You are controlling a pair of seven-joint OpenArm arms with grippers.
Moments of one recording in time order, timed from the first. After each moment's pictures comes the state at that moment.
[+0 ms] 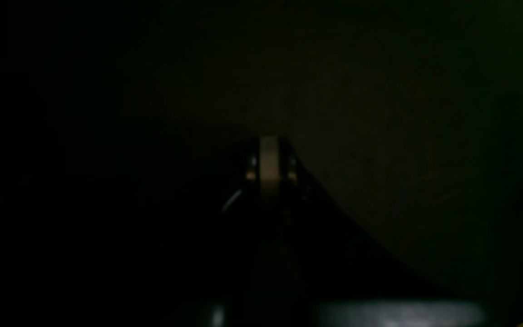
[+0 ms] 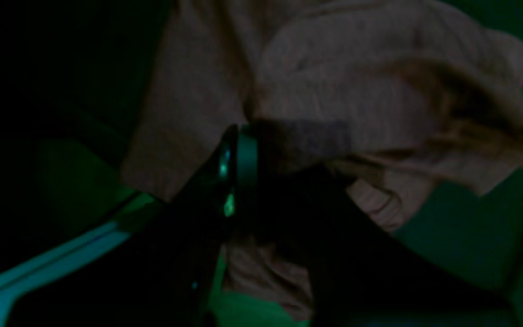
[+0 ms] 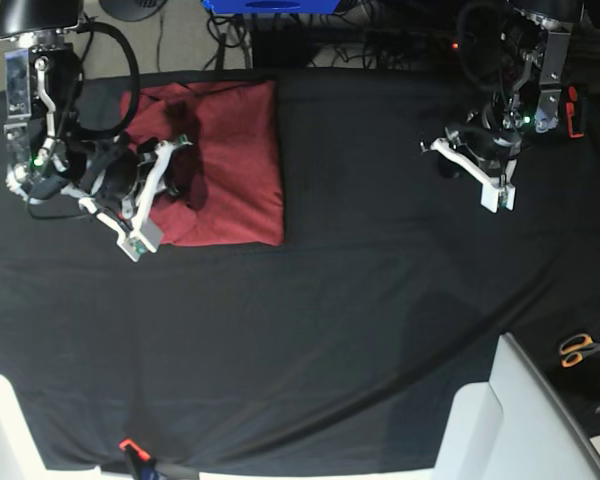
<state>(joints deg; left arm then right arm) 16.9 -24.0 0.5 77.5 -35.4 -6.4 28.3 -8.4 10.5 0.1 96.9 29.3 27.8 -67.1</state>
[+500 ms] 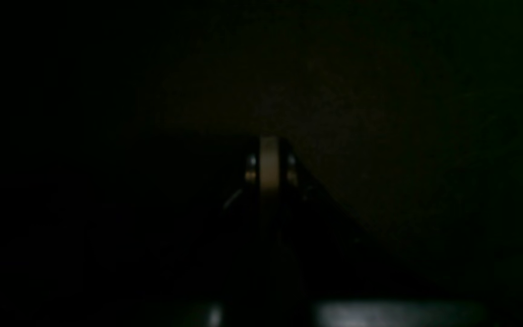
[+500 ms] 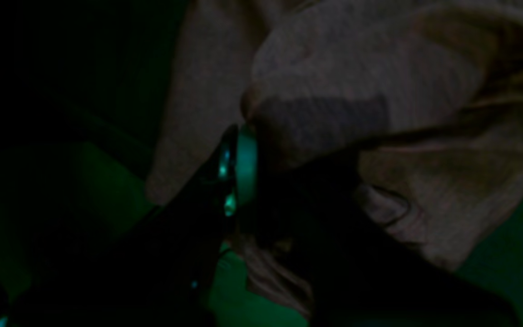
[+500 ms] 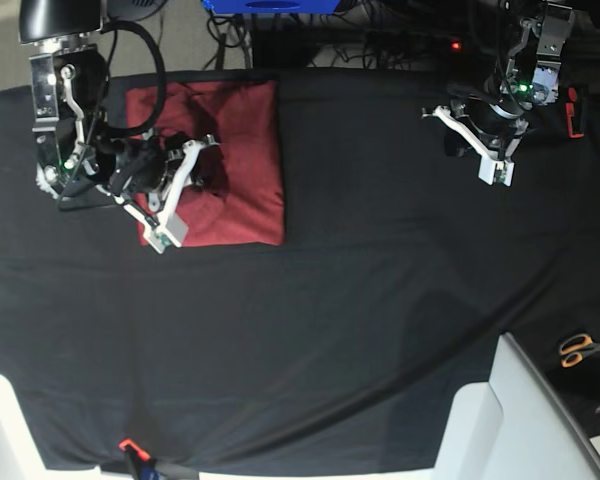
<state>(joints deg) 22.4 -24.9 0.5 80.3 -27.6 -7.6 22.8 -7.0 6.7 -1.7 91.3 28.8 25.1 -66.9</state>
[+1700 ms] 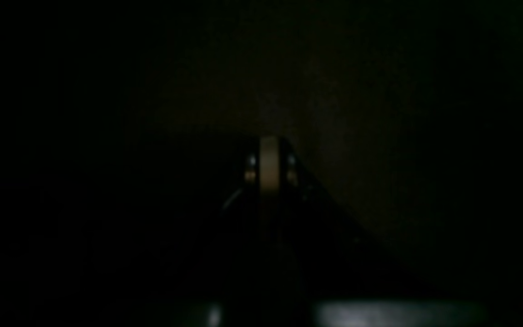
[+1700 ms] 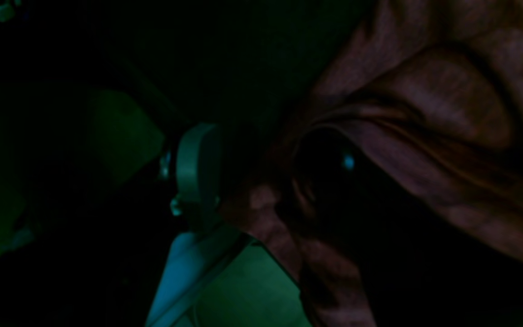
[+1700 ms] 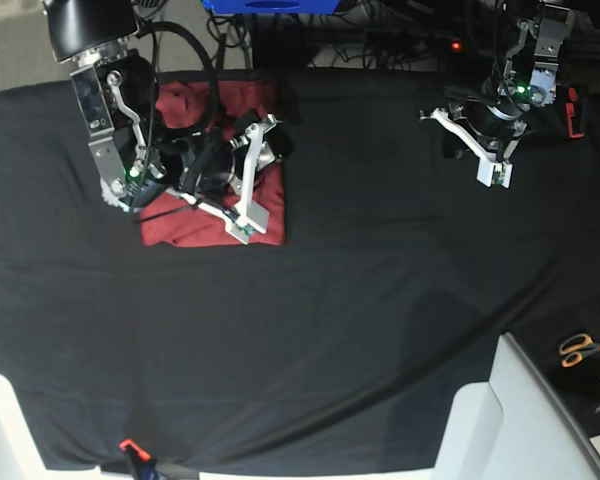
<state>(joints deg) 21.9 -24.2 0.4 80.2 -27.3 -7.6 22.8 -2.8 4.1 -15.8 88.8 29.3 25.3 -69.1</state>
